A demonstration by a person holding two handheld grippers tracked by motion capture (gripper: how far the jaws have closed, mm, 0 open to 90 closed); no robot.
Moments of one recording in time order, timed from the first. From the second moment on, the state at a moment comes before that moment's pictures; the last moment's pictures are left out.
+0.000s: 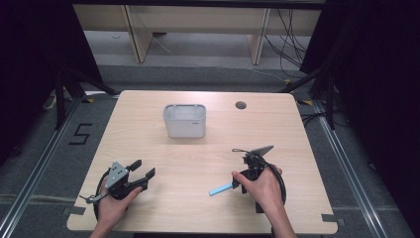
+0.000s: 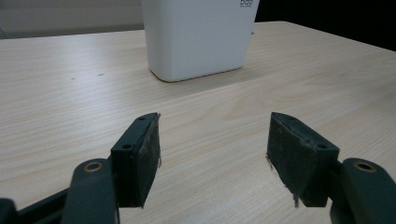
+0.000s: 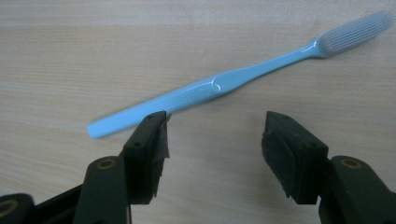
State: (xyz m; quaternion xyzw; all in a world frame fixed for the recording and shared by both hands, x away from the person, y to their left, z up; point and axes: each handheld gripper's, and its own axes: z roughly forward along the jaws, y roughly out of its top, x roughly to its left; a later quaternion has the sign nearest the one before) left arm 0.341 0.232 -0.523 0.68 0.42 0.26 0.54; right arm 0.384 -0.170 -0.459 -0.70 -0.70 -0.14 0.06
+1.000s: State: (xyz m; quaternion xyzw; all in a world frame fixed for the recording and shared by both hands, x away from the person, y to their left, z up) left arm 0.341 0.230 -0.523 0.68 0.42 0.26 0.54; right arm 0.418 -0.157 -0.472 -0.76 -0.64 -0.06 0.08
